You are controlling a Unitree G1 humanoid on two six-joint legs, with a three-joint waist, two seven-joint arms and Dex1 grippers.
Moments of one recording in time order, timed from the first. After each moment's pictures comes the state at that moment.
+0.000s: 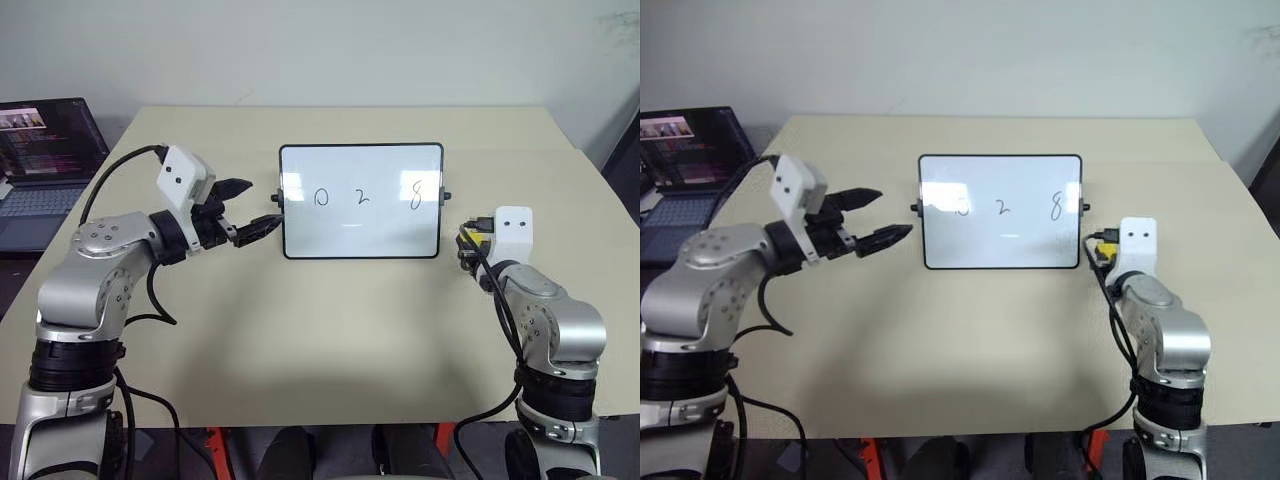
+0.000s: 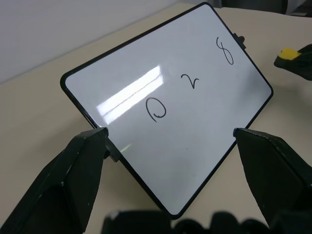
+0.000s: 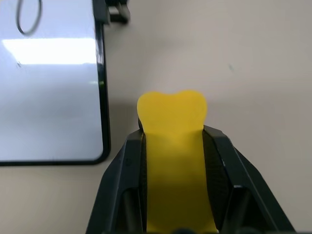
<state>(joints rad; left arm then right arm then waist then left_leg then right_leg) -0.51 0.77 0.12 -0.15 -0.49 0.61 -0.80 -0.43 -0.24 -0.18 -0.39 0.15 1.13 0.01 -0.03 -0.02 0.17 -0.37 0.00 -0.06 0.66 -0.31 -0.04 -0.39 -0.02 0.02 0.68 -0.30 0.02</state>
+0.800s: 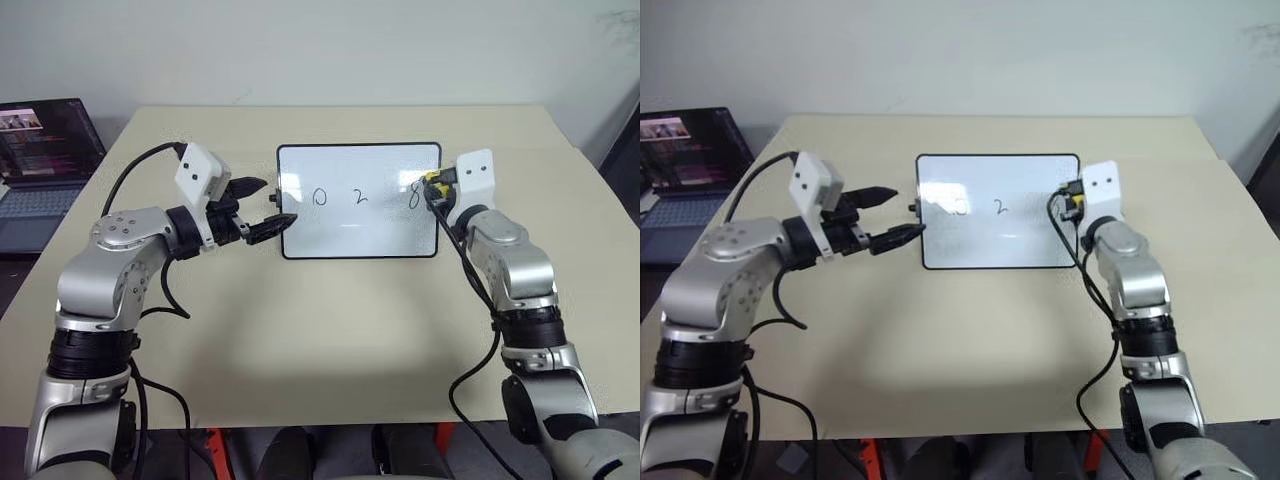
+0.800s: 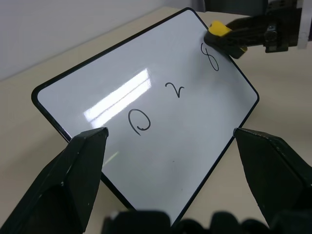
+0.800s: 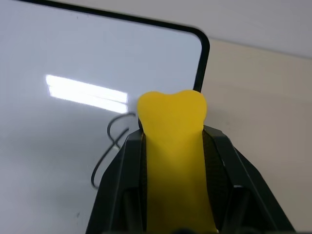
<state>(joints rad) -0.56 0.73 0.08 -0.11 -0.47 0.60 -0.84 -0.74 -0.28 -0.02 0.13 0.07 0.62 0.15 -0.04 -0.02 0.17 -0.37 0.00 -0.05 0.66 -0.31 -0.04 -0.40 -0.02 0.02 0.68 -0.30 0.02</state>
